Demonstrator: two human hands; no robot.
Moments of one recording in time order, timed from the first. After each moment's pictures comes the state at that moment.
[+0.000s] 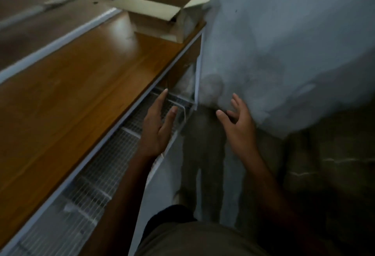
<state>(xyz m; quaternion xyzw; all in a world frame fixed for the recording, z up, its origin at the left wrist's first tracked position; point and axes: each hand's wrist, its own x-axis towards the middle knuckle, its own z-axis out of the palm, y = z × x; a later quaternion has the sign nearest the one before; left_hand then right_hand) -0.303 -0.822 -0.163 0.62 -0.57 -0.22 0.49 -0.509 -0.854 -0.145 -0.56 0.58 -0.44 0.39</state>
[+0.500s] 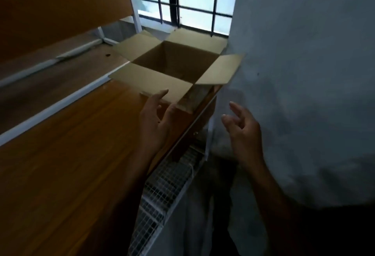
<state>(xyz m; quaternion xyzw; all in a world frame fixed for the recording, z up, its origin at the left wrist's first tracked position) -0.224 -1.138 -0.077 0.64 -0.53 -0.14 0.54 -0.428 -1.168 -0.075 -0.58 0.50 -0.48 0.42</state>
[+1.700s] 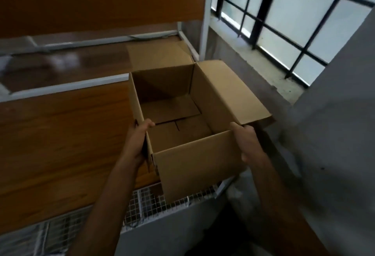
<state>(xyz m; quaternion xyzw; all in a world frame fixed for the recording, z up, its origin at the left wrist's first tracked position) -0.195 -1.295 -0.133 0.68 0.08 -0.26 0.68 -0.355 -1.512 -0.102 -0.64 0.49 -0.15 0.58</state>
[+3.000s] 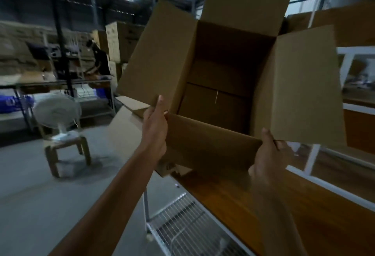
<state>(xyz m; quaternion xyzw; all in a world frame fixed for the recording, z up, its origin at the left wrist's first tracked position) -0.274 -0.562 0.127 0.54 0.21 0.39 0.72 -0.204 -0.755 0.092 -0.56 0.04 -0.12 0.82</state>
